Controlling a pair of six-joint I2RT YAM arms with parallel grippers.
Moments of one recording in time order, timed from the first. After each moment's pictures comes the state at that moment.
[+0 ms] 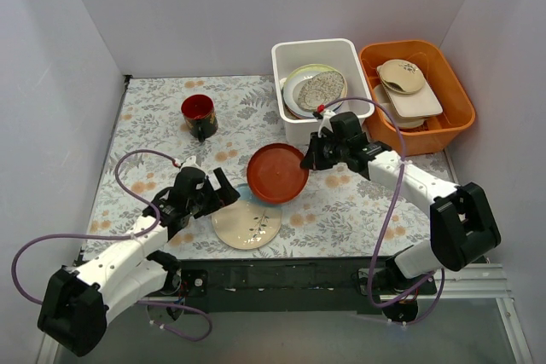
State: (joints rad) left arm -0.49 0.87 0.43 -0.28 -0.01 -0.82; right arm 0.55 1.45 0.95 -0.21 -0.33 0.36
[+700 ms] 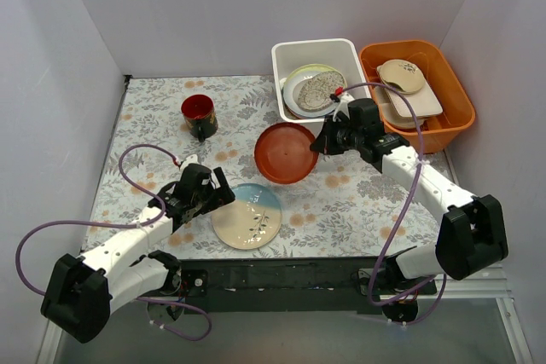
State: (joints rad) left arm -0.50 0.98 0.49 -0.37 -0.15 -0.80; right arm 0.45 1.38 1.00 -0.26 -0.33 0.35
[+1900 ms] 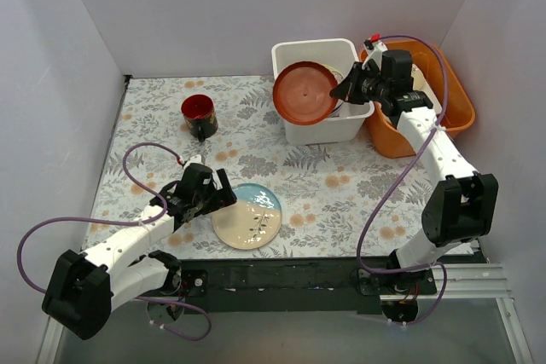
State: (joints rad) left arm -0.50 1.01 0.49 -0.36 -0.12 -0.75; right arm 0.20 1.58 1.44 -0.29 -0.46 0.37
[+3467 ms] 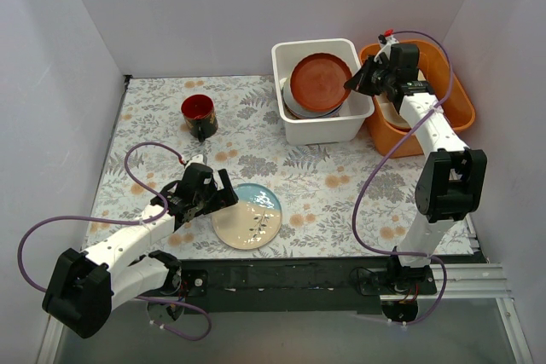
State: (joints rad) left arm -0.51 1.02 0.49 -0.34 -0.09 -0.74; right arm 0.09 1.78 1.57 -0.29 -0.42 0.39
